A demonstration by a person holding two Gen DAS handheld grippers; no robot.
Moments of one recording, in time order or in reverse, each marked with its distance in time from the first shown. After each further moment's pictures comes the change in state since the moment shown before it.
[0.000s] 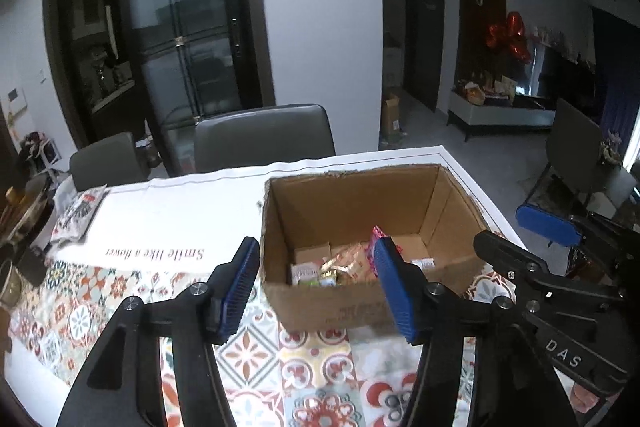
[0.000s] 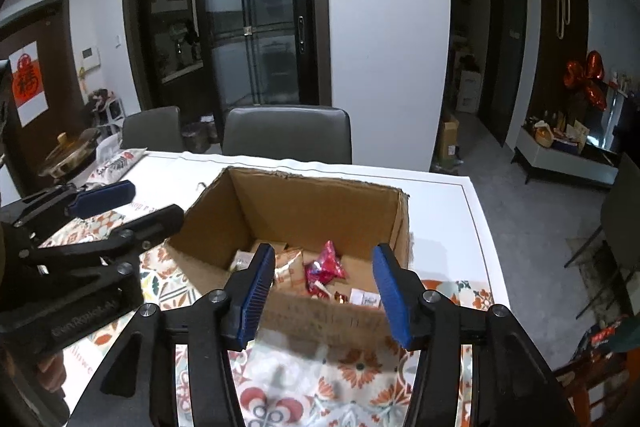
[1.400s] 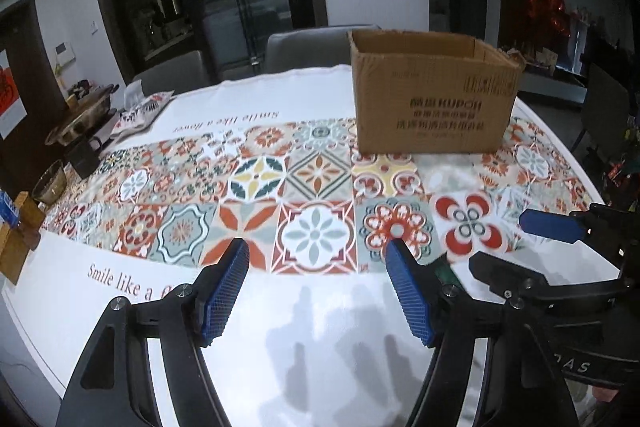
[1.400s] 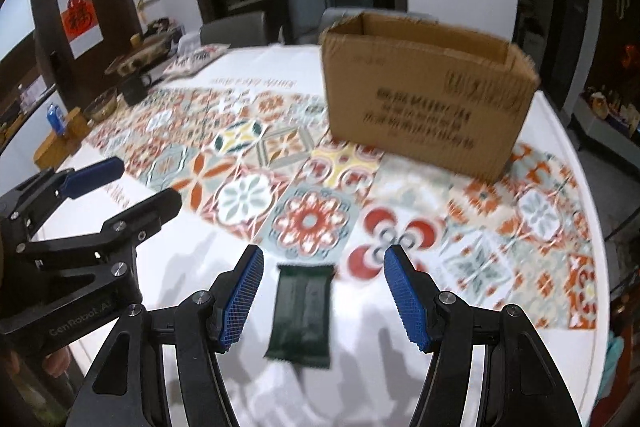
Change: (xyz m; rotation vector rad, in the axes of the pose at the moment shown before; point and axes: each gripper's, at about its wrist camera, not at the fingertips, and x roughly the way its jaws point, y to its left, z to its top) left arm -0.081 0.039 -0.201 -0.057 0.136 0.170; right arm -0.027 0.100 -0.163 -0.115 0.252 0.207
